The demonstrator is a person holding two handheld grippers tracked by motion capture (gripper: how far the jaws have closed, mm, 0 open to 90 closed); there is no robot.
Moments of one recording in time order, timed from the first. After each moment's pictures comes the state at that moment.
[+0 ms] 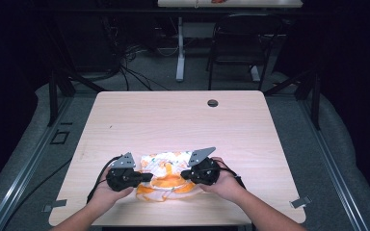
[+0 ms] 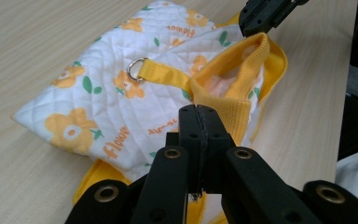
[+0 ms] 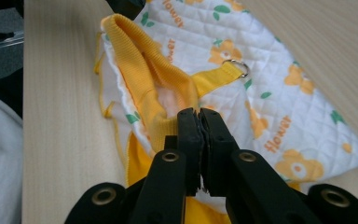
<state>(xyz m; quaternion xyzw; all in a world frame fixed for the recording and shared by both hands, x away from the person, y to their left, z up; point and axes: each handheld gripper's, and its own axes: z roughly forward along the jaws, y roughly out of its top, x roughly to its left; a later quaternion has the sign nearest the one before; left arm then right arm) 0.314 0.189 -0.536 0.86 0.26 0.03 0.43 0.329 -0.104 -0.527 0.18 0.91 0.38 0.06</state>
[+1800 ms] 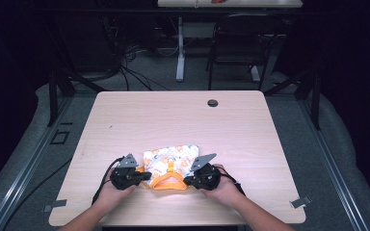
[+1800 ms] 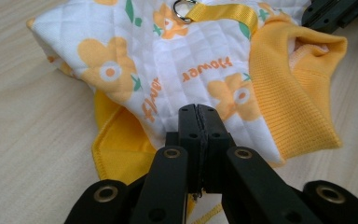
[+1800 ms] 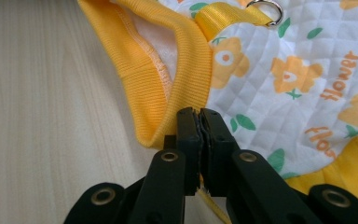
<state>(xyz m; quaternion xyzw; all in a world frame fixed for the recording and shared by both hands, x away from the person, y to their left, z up) 0.339 0.192 -0.576 0.86 0.31 0.07 0.40 0.334 -0.111 -0.566 0.21 0.91 0.36 0.05</state>
